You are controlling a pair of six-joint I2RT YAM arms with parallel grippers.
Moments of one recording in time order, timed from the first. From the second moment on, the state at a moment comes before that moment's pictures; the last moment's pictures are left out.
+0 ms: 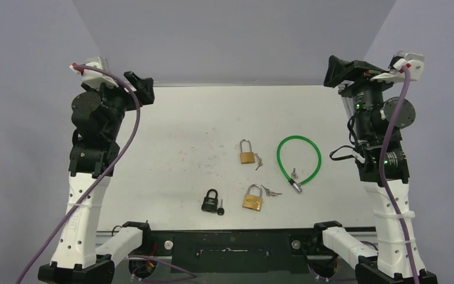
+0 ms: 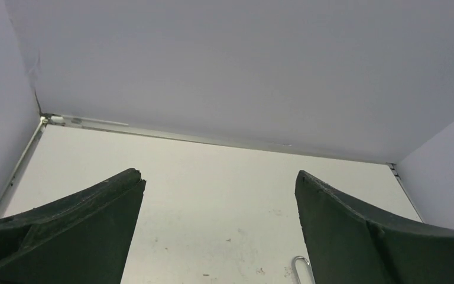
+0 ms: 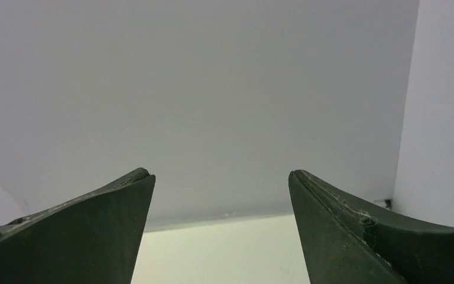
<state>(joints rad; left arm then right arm) -0.12 1.01 1.39 -0.30 -0.04 -0.31 0.14 0.98 1.47 -0.12 0.13 0.19</state>
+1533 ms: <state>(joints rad) -0.20 0.83 0.64 -0.17 0.05 -0.67 1.12 1.75 1.13 -0.64 0.02 0.70</state>
